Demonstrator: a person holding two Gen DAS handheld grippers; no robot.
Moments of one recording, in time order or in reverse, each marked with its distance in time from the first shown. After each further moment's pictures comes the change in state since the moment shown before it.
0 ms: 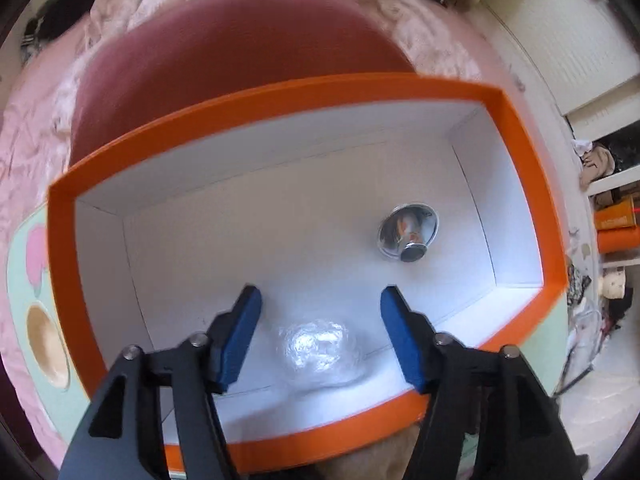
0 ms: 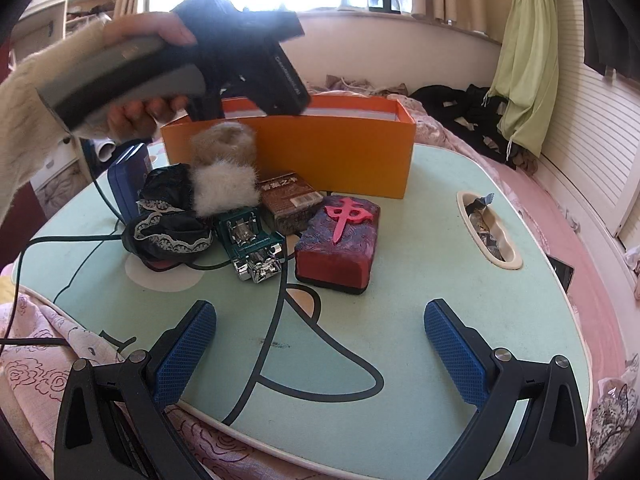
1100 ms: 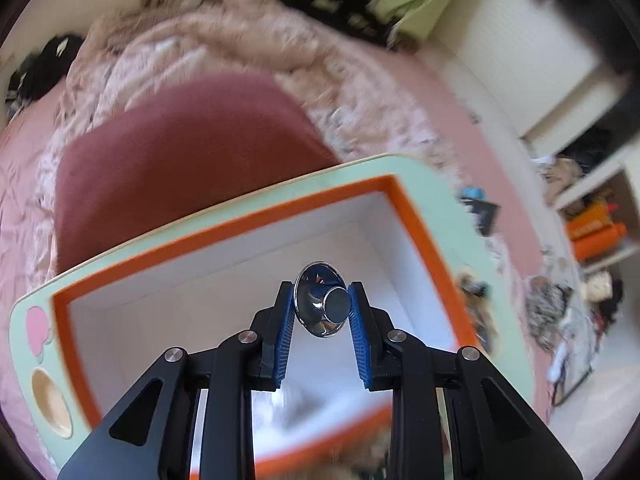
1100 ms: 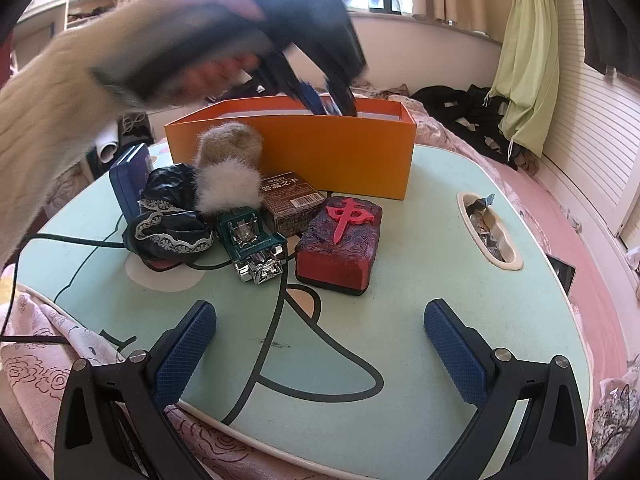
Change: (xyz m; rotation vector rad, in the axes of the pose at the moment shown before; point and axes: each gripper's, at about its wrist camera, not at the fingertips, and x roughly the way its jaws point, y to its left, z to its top) left arm -0.038 -0.033 0.023 0.109 -0.216 -0.083; right arm -0.004 0.005 0.007 0.002 -0.003 0.006
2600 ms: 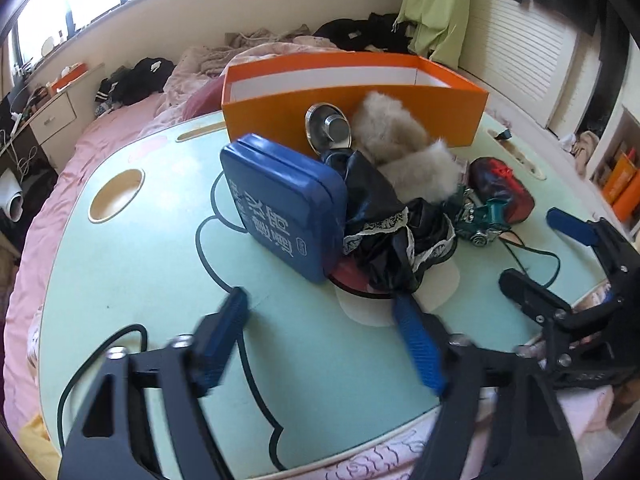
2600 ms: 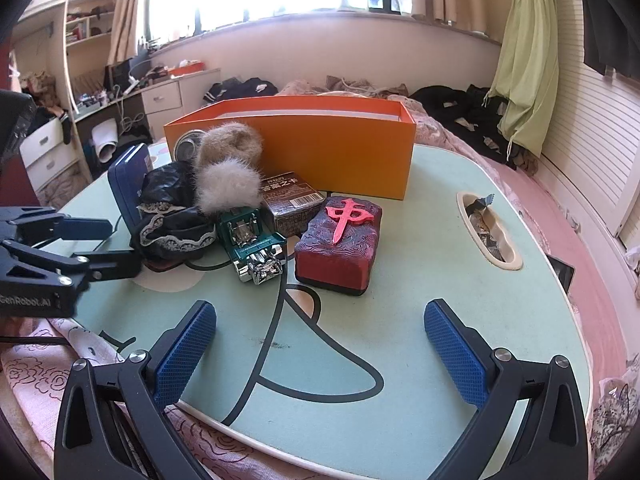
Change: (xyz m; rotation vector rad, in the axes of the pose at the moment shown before) left arm -0.033 0.018 -0.243 -0.025 -0.260 0.272; right arm 0.002 -0.001 -0.002 0.000 -0.002 0.001
